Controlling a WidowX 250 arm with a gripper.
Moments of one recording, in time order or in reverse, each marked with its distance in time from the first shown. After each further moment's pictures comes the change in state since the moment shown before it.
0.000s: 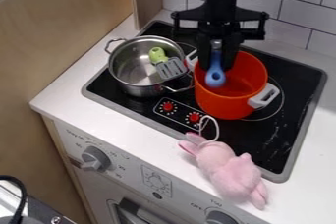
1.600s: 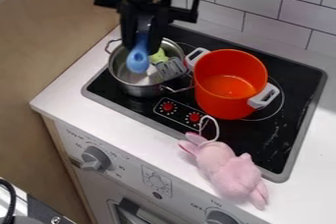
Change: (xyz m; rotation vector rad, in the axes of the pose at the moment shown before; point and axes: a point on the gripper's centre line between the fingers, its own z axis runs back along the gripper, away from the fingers) arm -0.031 0.077 0.039 0.171 0.089 -0.036
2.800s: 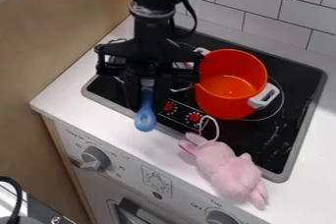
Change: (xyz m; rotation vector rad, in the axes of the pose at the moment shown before) arm -0.033 -0.017 -0.047 -0.067 -0.061 0.049
